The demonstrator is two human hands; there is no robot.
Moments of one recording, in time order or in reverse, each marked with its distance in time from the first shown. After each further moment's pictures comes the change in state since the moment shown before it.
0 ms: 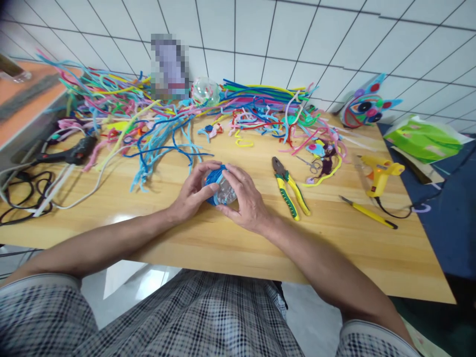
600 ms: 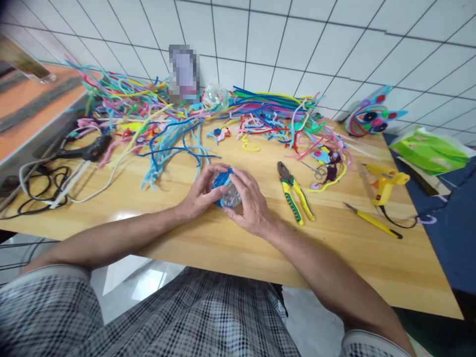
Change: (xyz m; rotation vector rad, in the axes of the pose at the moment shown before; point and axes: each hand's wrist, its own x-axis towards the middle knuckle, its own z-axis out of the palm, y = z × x) left_hand 0.000 0.000 0.005 -0.097 0.009 -0.004; right_hand 0.000 -0.002 0.004 0.001 0.087 -0.080
